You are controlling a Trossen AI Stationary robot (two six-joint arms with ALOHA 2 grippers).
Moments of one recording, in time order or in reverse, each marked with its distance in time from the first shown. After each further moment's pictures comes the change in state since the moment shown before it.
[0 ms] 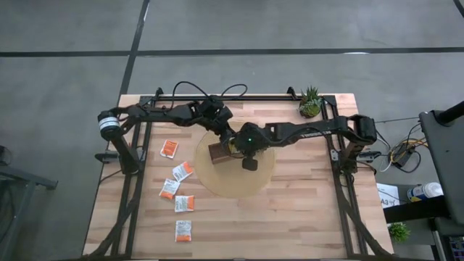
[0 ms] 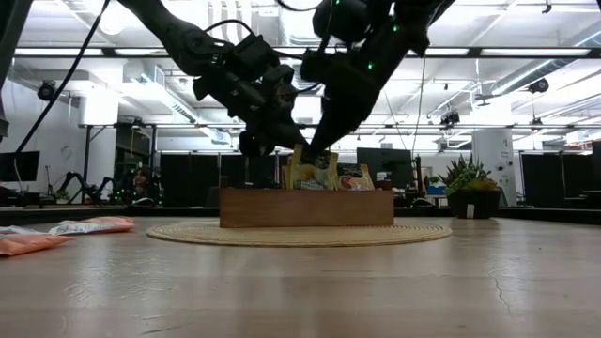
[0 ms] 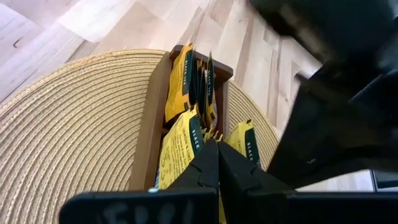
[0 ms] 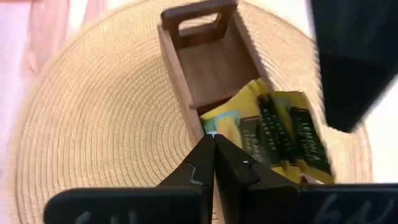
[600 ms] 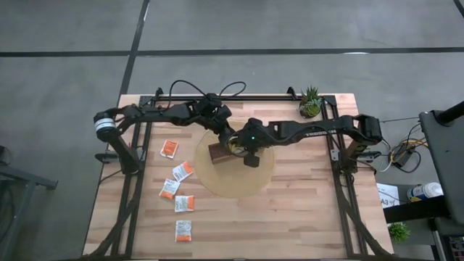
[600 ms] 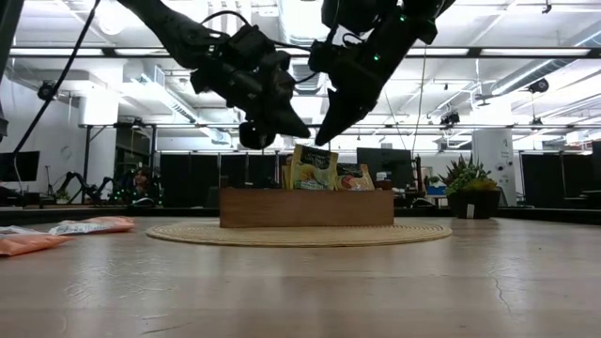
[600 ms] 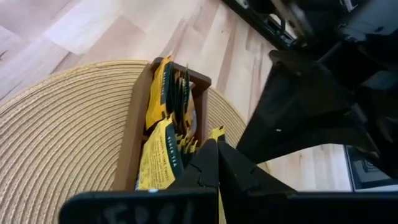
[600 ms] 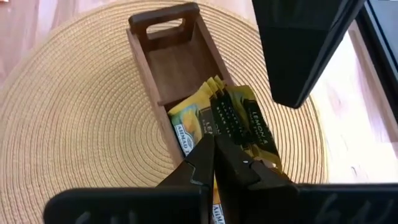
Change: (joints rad) left arm -0.002 -0.043 0.001 -0.001 0.032 -0.024; right arm -0.002 -0.050 -0.011 -0.030 0.100 0.000
